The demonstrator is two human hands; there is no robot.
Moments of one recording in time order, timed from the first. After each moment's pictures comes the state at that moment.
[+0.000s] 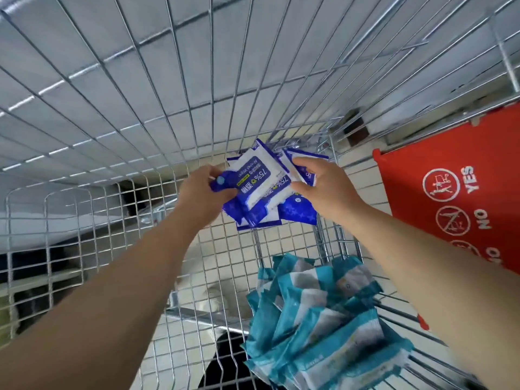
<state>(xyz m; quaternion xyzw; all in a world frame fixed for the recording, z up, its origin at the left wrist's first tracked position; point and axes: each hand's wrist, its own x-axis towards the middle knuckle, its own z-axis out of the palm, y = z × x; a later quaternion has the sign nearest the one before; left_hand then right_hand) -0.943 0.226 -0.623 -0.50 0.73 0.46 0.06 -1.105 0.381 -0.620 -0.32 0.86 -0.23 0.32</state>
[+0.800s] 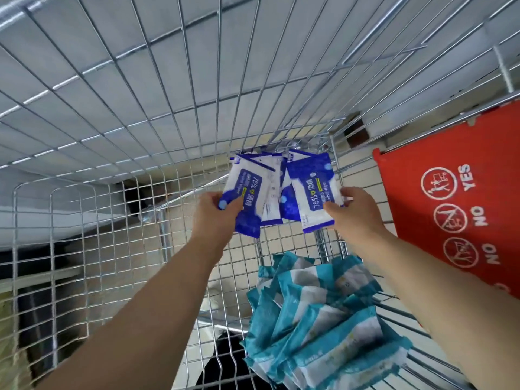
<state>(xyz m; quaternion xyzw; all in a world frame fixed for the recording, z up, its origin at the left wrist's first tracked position) -0.933 0.274 -0.625 -0.60 0.51 0.61 -0.05 -1.089 0.429 -0.619 -0.04 0.87 -0.34 0.34</state>
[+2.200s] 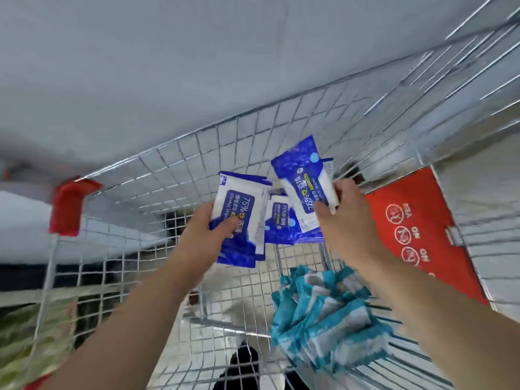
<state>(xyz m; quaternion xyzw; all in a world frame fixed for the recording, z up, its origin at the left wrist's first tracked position) -0.851 0.240 -0.457 -0.50 0.55 0.67 -0.05 -1.026 0.381 -0.439 -0.21 0.88 -0.36 0.24</state>
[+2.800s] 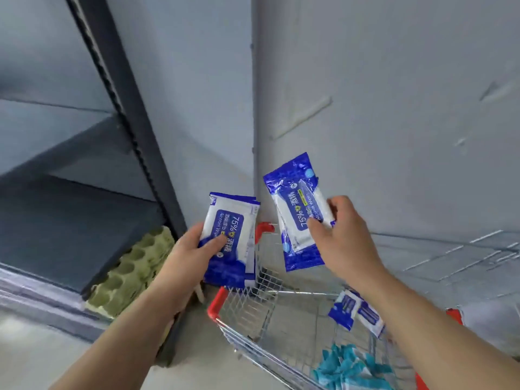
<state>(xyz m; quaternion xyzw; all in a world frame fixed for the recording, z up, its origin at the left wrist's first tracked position) -0.587 0.348 -0.144 -0.56 0.47 0.57 -0.37 -0.813 0.384 -0.111 -0.54 0.72 -0.39 0.21</state>
